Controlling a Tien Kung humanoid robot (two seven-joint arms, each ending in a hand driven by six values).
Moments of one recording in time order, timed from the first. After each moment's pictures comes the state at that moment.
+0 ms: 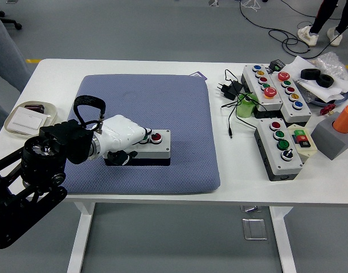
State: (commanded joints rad) left arm -0.58 0.36 -0.90 -1.65 2.27 -0.65 0.23; right arm 0.06 -0.17 0.71 0.18 -0.55 -0.31 -0.12
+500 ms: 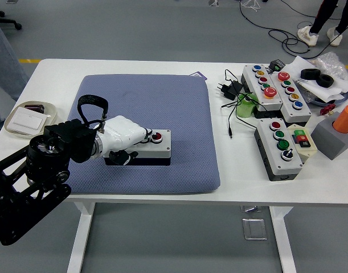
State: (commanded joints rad) left arm -0.59 0.34 -0.89 -1.61 2.27 -0.65 0.23; right arm 0.06 -0.17 0.71 0.18 -0.56 -0.31 -0.13
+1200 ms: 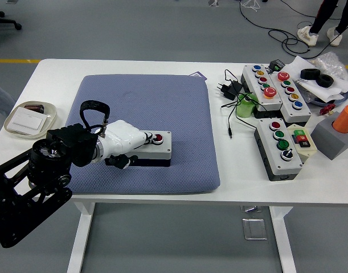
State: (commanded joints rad) left arm -0.58 0.35 -0.88 -1.61 2.27 -0.65 0.23; right arm 0.05 -0.17 0.71 0.18 -0.56 -0.31 -0.13
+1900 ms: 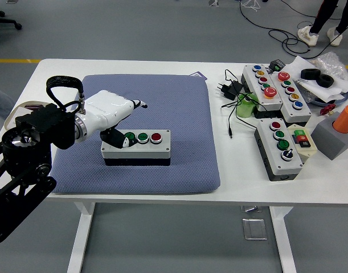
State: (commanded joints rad) left arm -0.55 0.37 -1.04 -1.73 2.27 -0.56 0.30; right arm 0.06 -0.16 0.71 0.18 -0.56 -0.31 -0.13
